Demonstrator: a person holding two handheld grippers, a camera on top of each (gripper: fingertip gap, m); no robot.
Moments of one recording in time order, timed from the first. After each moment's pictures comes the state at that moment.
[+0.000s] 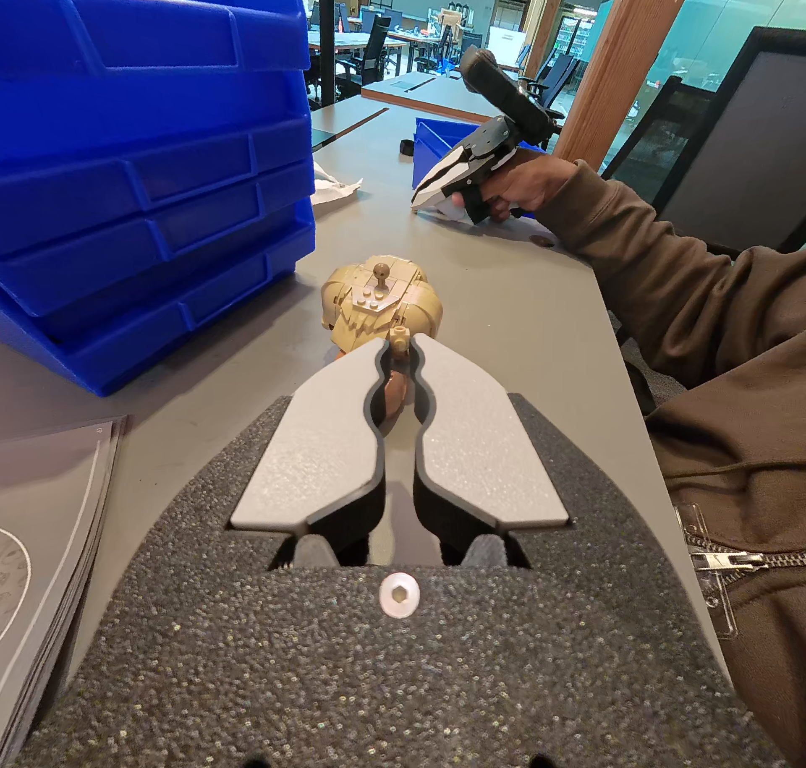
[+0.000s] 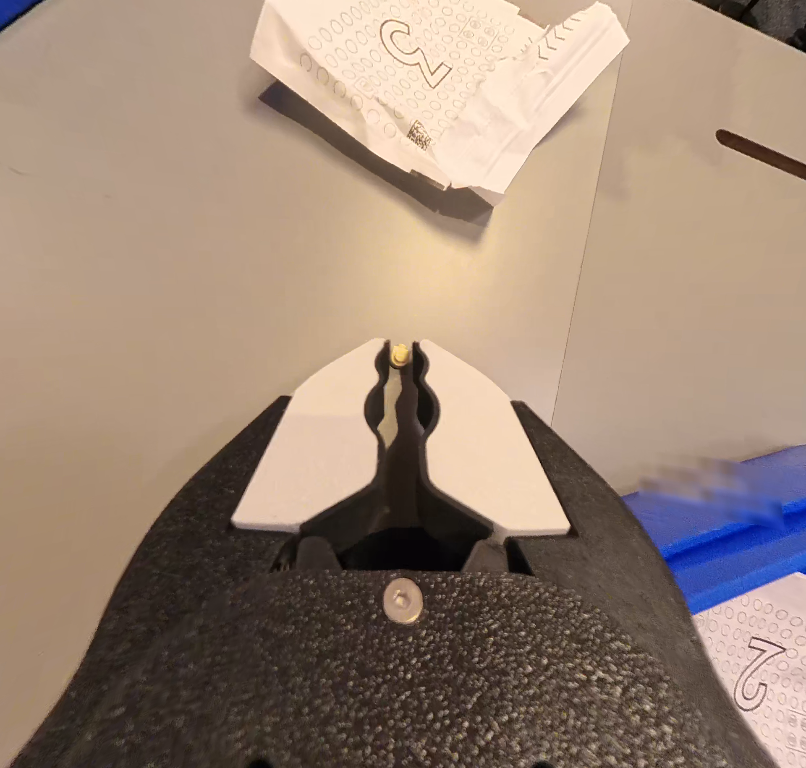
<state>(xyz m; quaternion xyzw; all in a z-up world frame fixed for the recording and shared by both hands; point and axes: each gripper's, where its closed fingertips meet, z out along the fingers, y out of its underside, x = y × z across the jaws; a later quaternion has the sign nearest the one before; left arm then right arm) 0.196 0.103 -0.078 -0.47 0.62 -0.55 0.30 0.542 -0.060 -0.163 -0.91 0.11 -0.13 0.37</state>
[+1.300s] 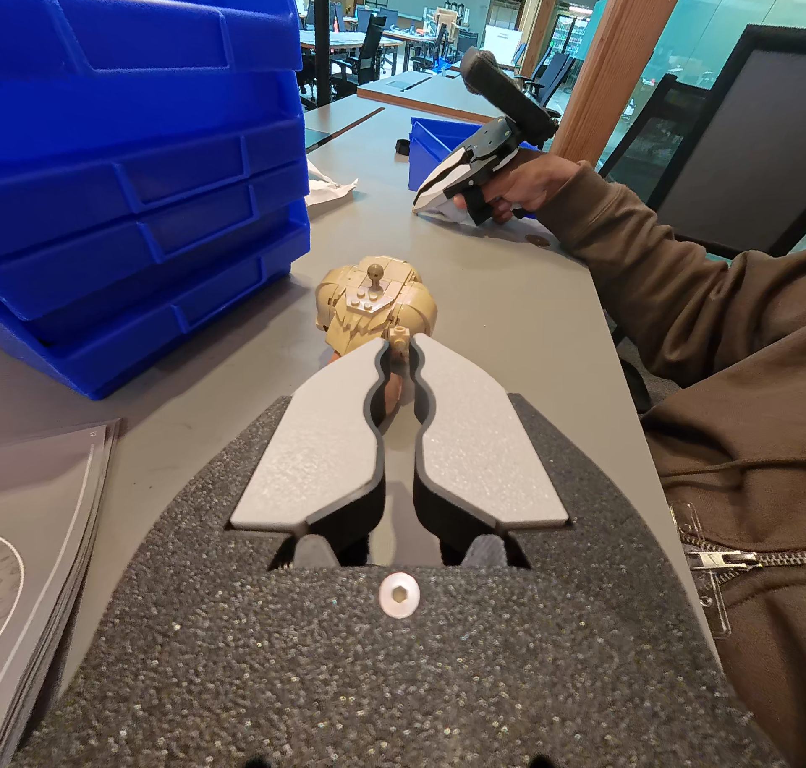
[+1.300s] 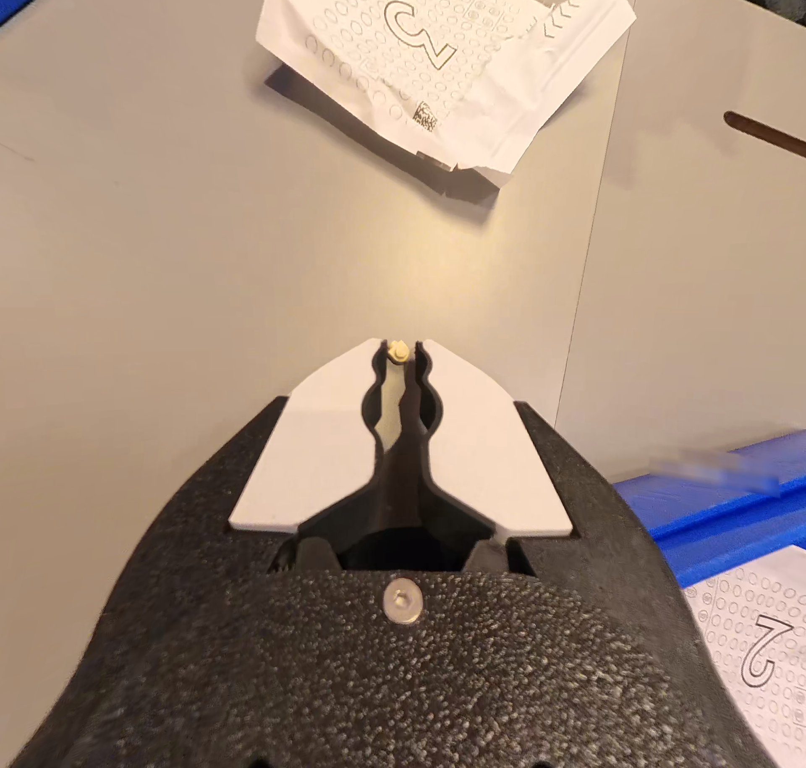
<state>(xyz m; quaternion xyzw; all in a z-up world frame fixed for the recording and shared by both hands) 0.195 0.100 -0.077 -0.47 0.62 -0.55 0.30 0.535 -0.067 -0.164 -0.91 0.12 -0.13 0.37</state>
